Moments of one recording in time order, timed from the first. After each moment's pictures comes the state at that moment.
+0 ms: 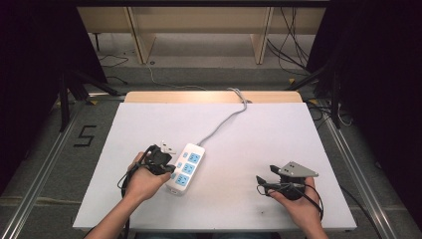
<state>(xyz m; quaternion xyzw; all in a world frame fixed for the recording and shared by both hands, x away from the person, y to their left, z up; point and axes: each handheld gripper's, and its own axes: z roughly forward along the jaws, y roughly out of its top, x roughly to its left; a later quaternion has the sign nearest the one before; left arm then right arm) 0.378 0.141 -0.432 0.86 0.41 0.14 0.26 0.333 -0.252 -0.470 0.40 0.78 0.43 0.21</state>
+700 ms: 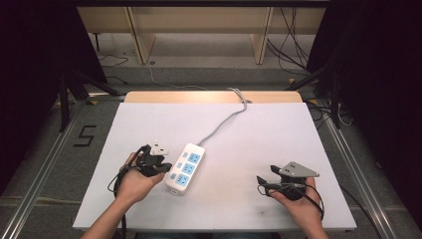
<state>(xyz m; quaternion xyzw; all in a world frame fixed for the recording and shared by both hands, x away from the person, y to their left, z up) 0.369 0.160 -0.427 0.85 0.39 0.15 0.30 0.332 -0.254 -0.469 0.40 0.78 0.43 0.21</state>
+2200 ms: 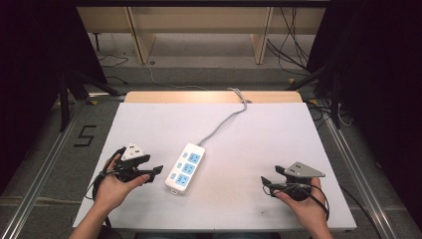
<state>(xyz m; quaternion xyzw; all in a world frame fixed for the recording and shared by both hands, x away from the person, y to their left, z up) 0.359 0.212 -0.433 0.81 0.41 0.19 0.38 0.330 -0.267 -0.468 0.41 0.78 0.42 0.21</state>
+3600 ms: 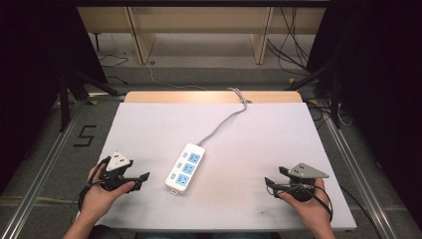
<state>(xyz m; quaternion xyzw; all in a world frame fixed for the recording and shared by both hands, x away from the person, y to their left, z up) 0.348 0.250 -0.461 0.80 0.43 0.21 0.37 0.329 -0.276 -0.471 0.42 0.78 0.42 0.21</state>
